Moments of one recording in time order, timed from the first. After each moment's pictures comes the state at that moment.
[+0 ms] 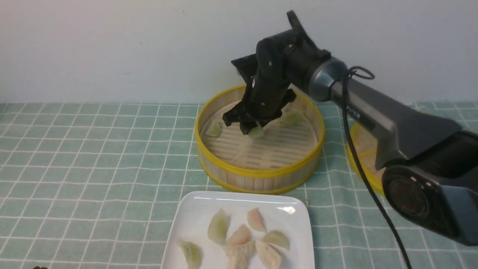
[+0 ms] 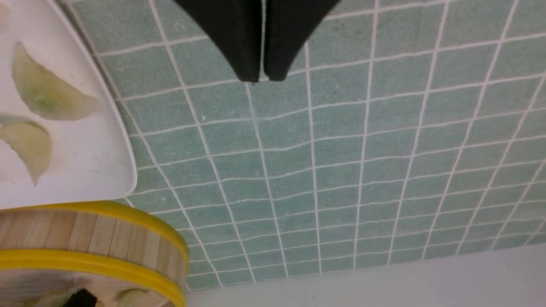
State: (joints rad) right arm 0.55 2.46 -2.42 0.06 1.24 0.04; left arm -0.08 -0.01 0.03 -0.17 0.38 0.20
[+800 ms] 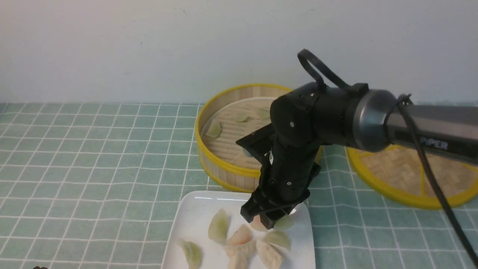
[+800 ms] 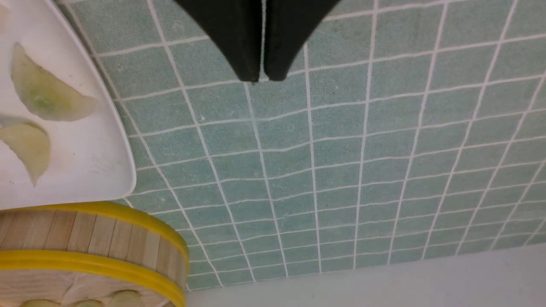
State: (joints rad) right arm 0.68 2.02 -1.49 0.10 1.09 0.00; left arm -0.08 -0.01 0.03 -0.17 0.38 0.20
